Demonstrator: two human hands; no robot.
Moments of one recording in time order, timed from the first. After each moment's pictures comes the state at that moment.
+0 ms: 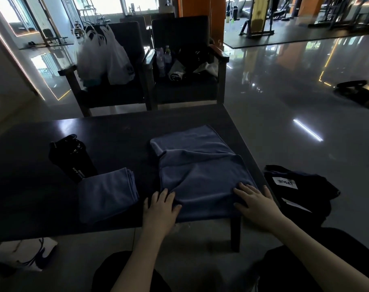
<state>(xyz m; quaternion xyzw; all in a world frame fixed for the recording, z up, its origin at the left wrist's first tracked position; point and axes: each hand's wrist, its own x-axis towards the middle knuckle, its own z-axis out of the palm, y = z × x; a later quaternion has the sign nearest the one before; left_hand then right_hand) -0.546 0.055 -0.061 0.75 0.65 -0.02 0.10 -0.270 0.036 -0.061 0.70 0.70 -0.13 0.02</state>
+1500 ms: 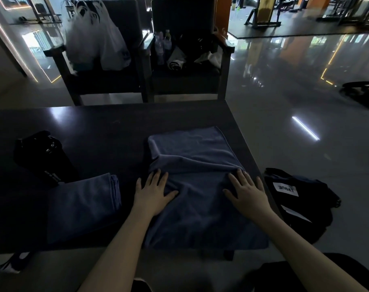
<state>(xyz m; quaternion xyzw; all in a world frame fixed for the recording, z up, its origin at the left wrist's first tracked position) -0.542 0.156 -0.073 0.76 0.64 -0.09 0.12 -0.268 0.117 -0.081 0.73 0.68 -0.09 0.02</state>
